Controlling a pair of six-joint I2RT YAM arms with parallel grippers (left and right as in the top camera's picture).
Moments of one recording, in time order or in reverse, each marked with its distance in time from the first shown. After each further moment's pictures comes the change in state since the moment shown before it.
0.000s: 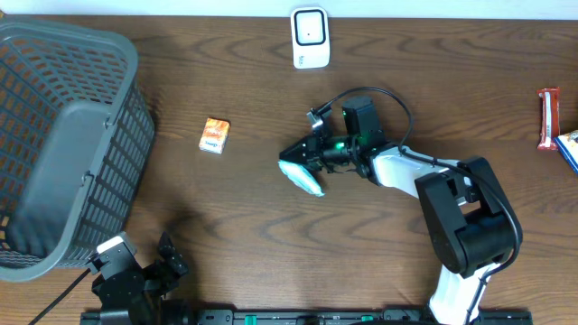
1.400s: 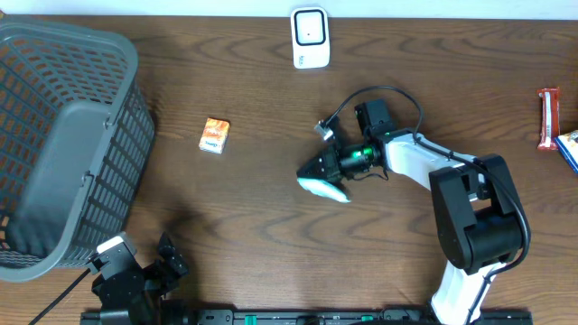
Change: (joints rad) left arm 0.000 0.000 0.000 0.000 0.000 0.000; right arm -0.076 -0.002 0.095 -0.533 -0.127 -0.555
